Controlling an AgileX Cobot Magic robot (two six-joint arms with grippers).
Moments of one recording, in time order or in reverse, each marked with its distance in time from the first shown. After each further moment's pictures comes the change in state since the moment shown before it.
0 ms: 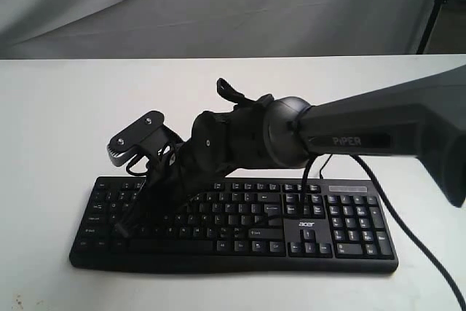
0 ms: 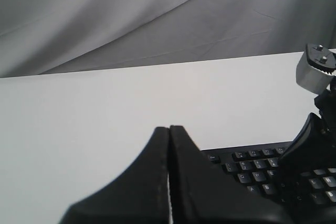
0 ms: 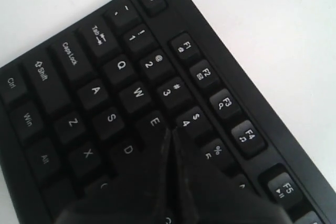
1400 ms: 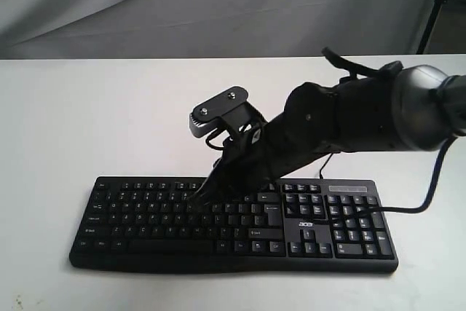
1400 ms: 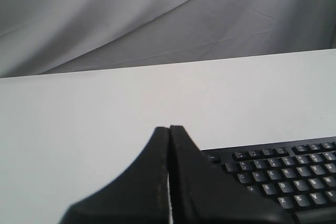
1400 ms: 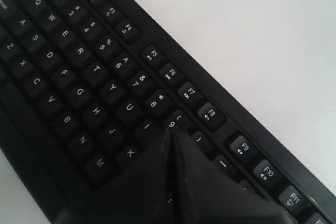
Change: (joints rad) left arm 0.000 0.000 0.000 0.000 0.000 0.000; right arm -0.149 -0.280 0.303 -0.016 0.001 0.049
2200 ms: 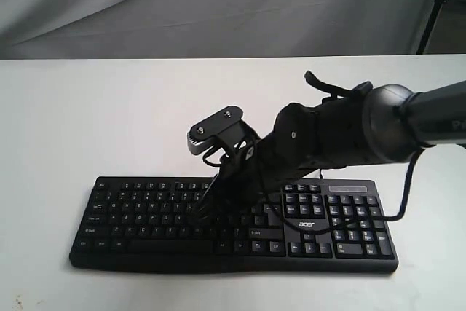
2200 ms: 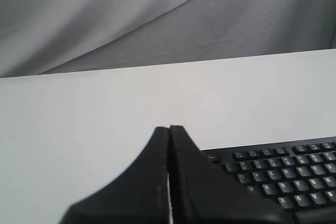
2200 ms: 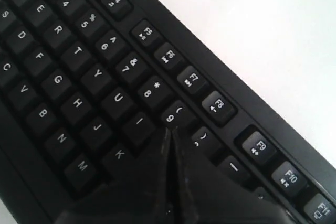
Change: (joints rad) left arm 0.000 0.000 0.000 0.000 0.000 0.000; right arm 0.008 0.081 0.000 0.038 -0.040 -0.027
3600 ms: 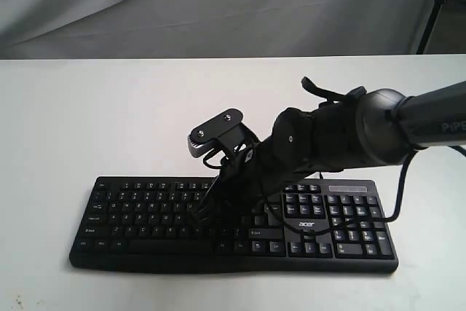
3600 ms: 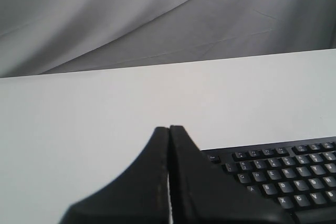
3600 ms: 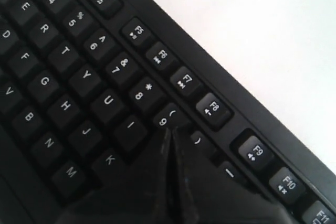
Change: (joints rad) left arm 0.000 0.000 0.000 0.000 0.000 0.000; right arm 0.002 0.020 0.000 0.006 -0.024 -0.011
